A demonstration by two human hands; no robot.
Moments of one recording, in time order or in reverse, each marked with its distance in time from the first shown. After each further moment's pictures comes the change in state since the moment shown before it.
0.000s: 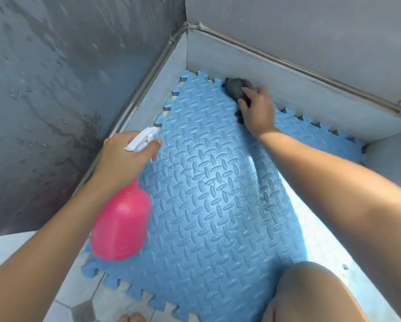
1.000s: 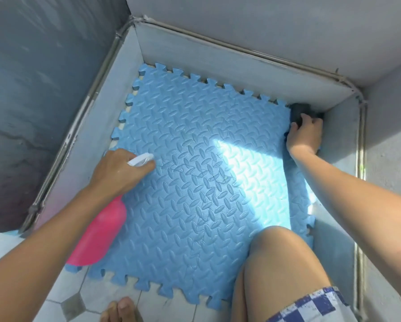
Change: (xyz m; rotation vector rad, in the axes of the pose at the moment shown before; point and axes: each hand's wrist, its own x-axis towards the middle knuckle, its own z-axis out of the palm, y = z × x) left_hand -0.026 0.005 0.047 0.334 -0.272 -0.044; right_hand -0.120 0.174 -0.102 -0.151 0.119 0.660
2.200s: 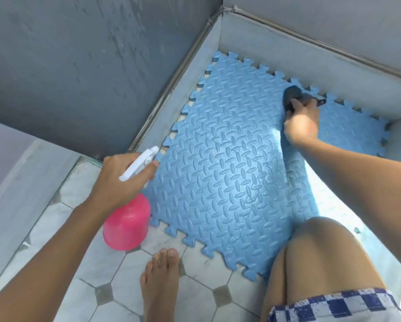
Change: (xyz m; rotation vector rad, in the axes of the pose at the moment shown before) left_hand -0.127 -0.100 -0.060 -0.217 0.270 0.166; right_hand -0.076 -0.131 0.040 -0.011 -0.109 -0.414
